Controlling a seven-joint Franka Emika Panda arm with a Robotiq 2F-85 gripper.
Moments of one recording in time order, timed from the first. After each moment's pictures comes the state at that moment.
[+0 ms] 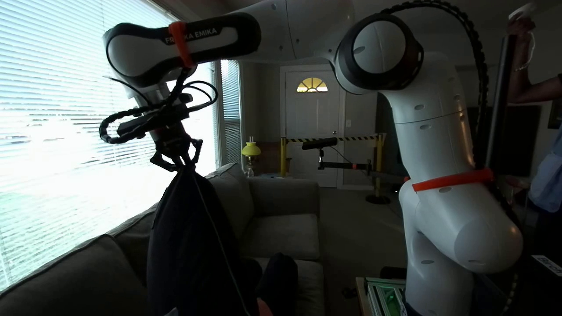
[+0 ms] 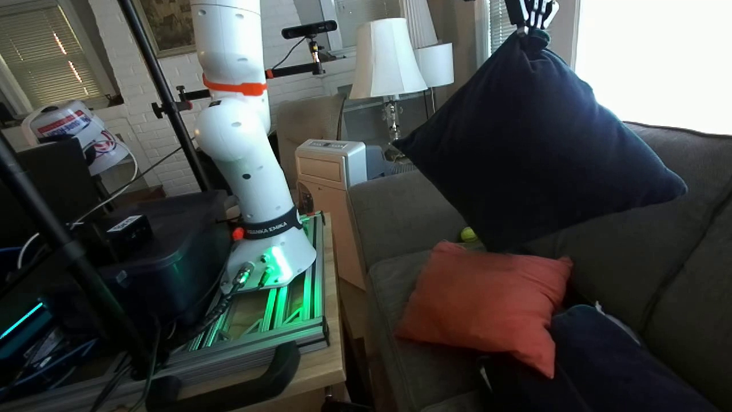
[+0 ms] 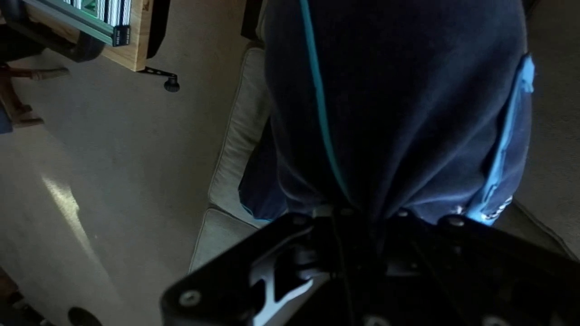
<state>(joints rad) 0.04 0.24 -0.07 -1.45 -0.23 1.44 1.16</state>
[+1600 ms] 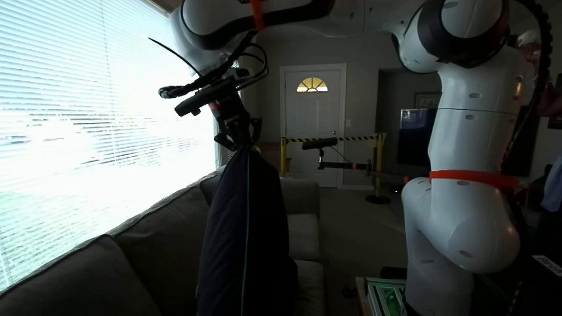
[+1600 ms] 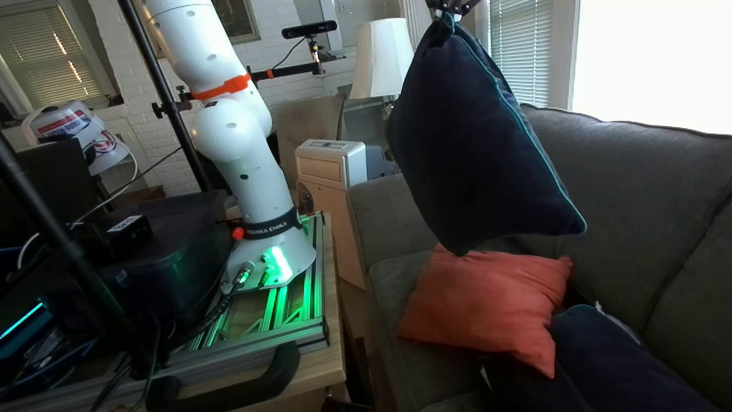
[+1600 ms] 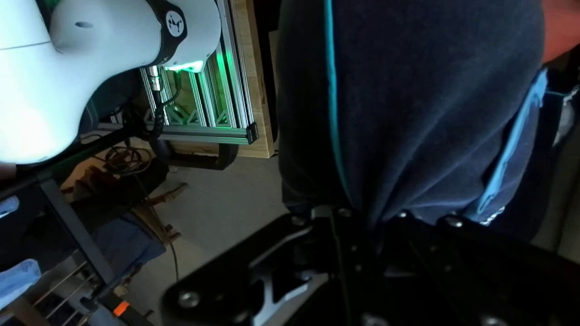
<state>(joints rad) -0.02 -0.15 -0.07 -1.80 -0.17 1.28 1.56</state>
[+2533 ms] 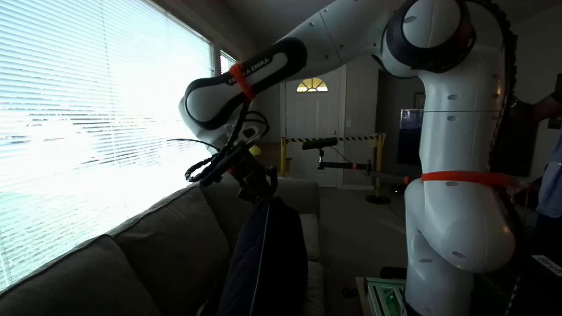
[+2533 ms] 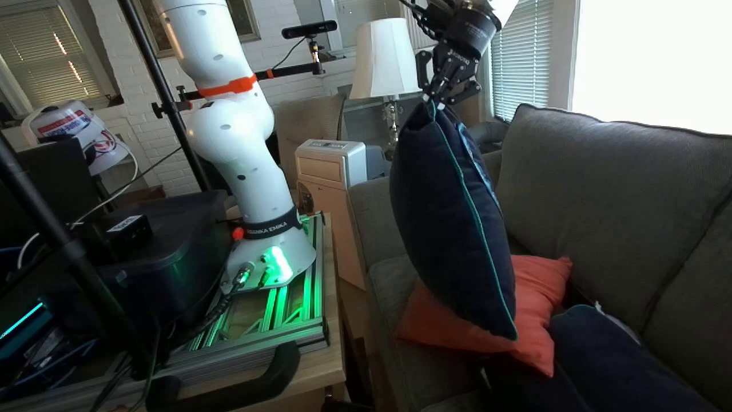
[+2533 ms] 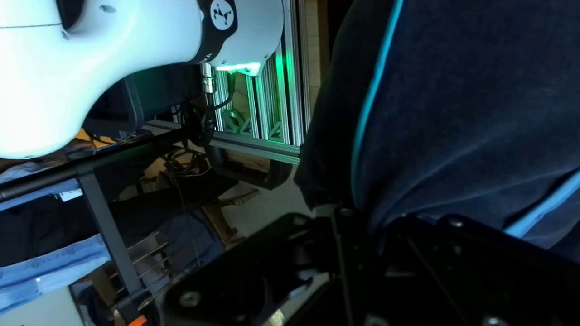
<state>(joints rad) -0.09 -0.02 -0.08 -2.03 -0.17 1.35 1.49</state>
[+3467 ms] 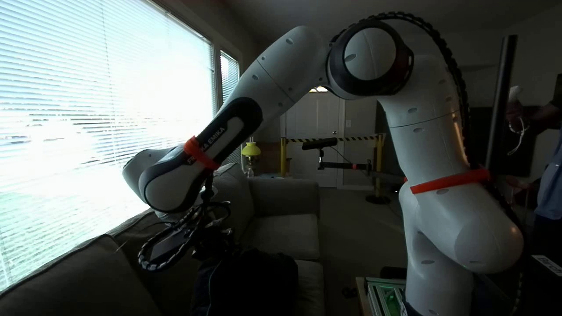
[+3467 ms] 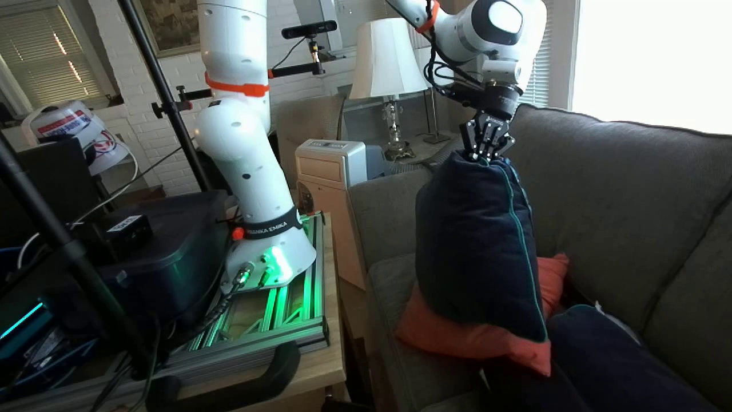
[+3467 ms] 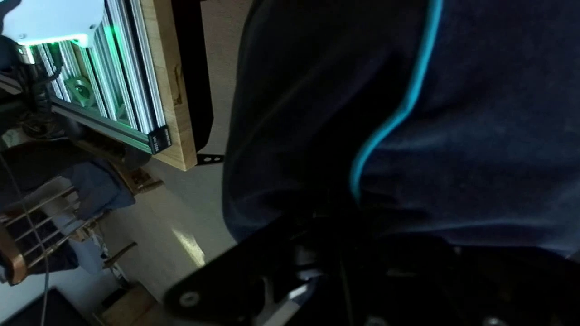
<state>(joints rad) 0.05 0.31 -0.04 -1.97 -0.27 1.74 1.59</state>
